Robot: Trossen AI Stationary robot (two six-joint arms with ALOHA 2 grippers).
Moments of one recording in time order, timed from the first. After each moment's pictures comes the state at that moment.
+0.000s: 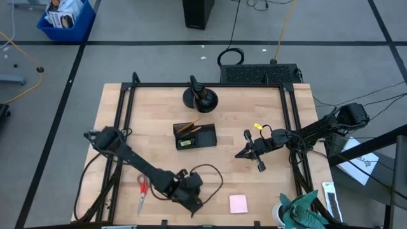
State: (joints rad) left arm -0.59 2.00 1.36 -0.42 -0.30 -1.05; right arm 0.18 1.23 0.16 1.03 -0.16 0.05
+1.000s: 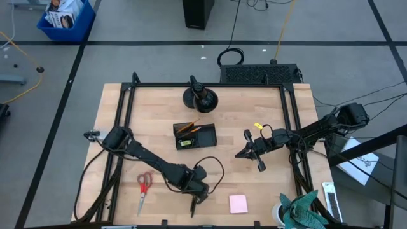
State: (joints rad) left arm -0.47 2.09 1.50 -0.69 -0.09 -1.11; right arm 0.18 1.23 0.16 1.05 -0.16 0.06
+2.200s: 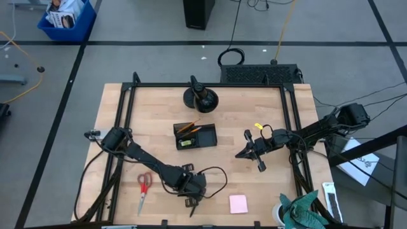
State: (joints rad) left arm -0.49 2.15 1.40 -0.62 -0.09 -0.65; right arm 0.18 1.23 0.16 1.04 -0.16 0.07
